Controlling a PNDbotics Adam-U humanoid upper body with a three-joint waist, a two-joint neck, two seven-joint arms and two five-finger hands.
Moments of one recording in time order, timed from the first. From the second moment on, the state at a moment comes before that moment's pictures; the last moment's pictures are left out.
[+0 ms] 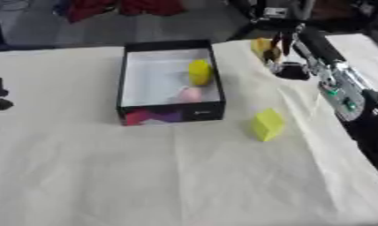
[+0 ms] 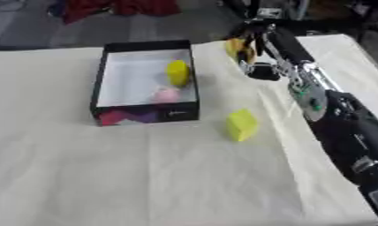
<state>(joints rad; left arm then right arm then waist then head) -0.21 0.21 0.17 -1.72 -0.24 -0.01 0.00 -0.76 -0.52 0.25 -1.10 0.67 -0.27 -0.10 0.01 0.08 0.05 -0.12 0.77</state>
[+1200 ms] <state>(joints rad) -0.24 0.18 0.14 -1.73 -0.24 -0.02 -0.03 -0.84 -0.36 0.32 -1.04 0.75 -0.33 0.21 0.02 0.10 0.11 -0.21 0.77</state>
